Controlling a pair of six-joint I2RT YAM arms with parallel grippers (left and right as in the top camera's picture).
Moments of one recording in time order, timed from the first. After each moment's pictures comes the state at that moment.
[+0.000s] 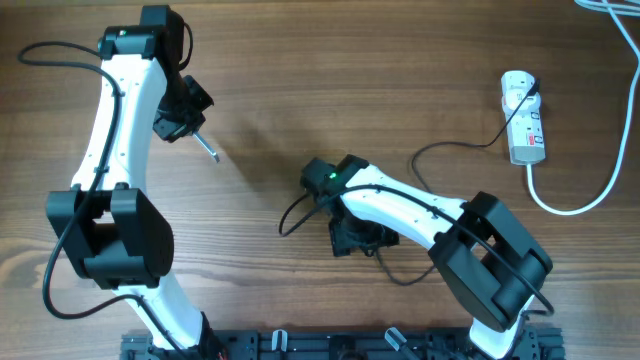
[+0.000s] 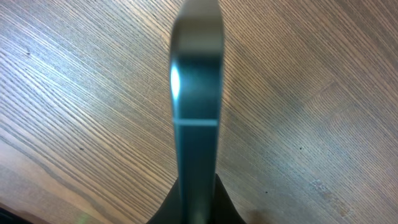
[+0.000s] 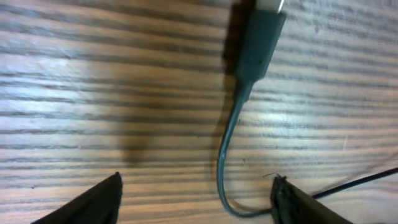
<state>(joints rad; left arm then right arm) 0.00 1.95 1.80 -1.38 -0.06 -0.71 0.82 1.93 1.22 -1.12 0.01 0.65</state>
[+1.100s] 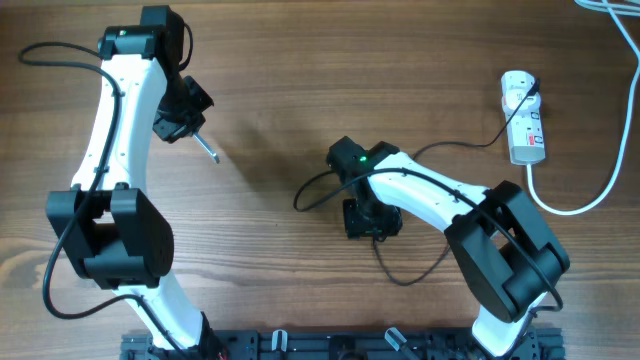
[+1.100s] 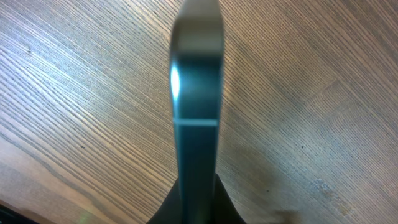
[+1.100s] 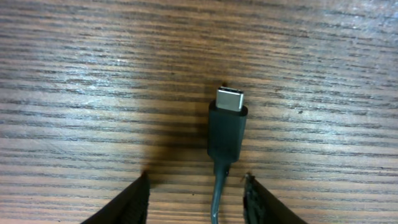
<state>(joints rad) 0.00 1.95 1.80 -1.39 -0.06 -0.71 0.67 1.91 1.14 -0.97 -0.11 0.59</state>
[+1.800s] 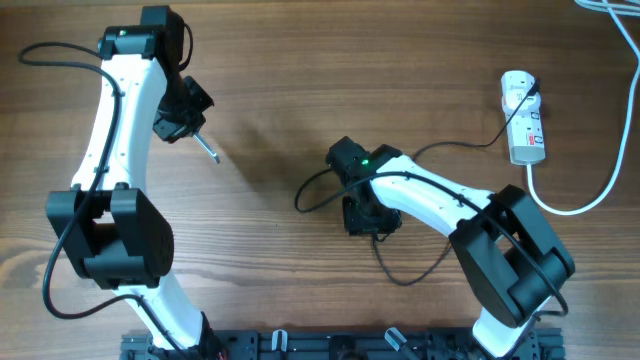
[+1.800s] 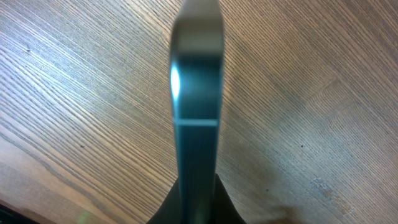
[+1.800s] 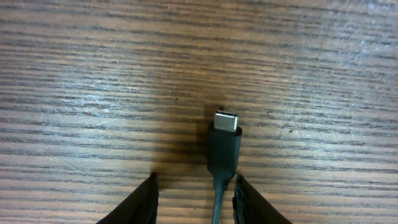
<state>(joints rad) 0.00 1.95 1.80 -1.39 -0.05 -0.71 0.67 1.89 1.12 -0.90 -0.07 0.60</state>
